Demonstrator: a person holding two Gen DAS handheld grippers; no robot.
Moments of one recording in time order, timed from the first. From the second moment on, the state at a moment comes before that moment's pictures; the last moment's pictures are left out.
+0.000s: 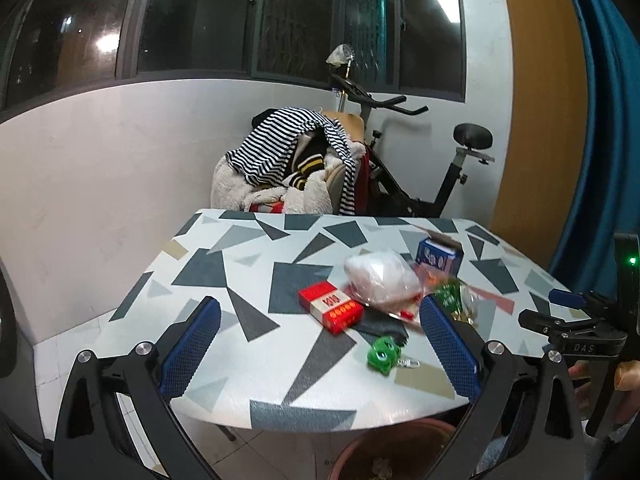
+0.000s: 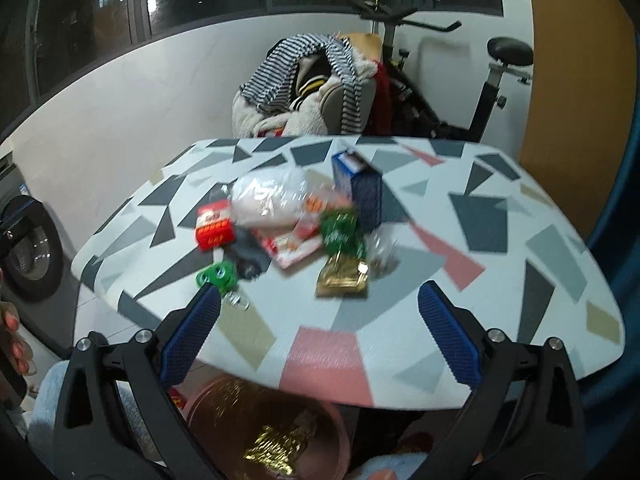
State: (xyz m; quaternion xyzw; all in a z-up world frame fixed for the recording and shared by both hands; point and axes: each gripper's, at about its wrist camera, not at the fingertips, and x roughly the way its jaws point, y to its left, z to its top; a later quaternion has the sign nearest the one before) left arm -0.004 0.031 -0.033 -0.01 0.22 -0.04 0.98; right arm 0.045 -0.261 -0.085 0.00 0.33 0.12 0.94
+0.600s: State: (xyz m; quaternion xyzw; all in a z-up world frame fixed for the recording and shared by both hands) left arm 0.050 0.043 -0.069 -0.01 0.28 -0.01 0.96; right arm 0.097 -0.269 -0.111 -0.02 0.35 0.12 0.93
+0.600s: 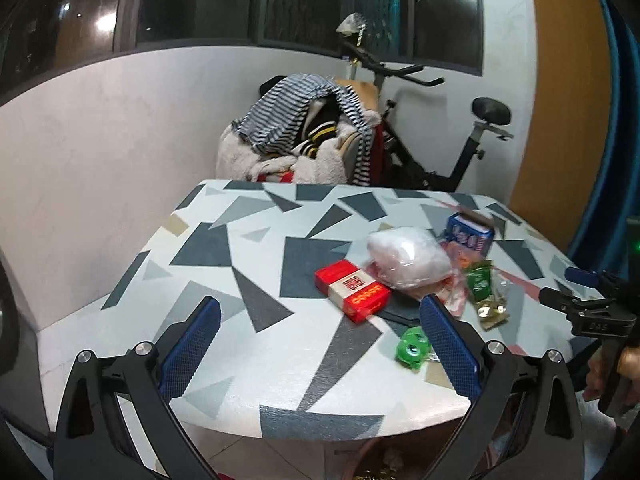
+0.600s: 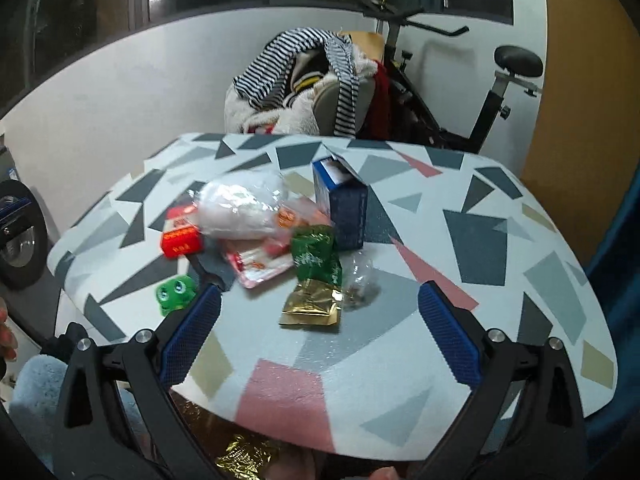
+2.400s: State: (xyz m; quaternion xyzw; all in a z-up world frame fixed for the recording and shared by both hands) left arm 0.141 -0.042 -0.188 -0.01 0.44 -0.16 0.88; right arm 0.137 -0.293 -0.137 0.06 0.37 0.11 0.92
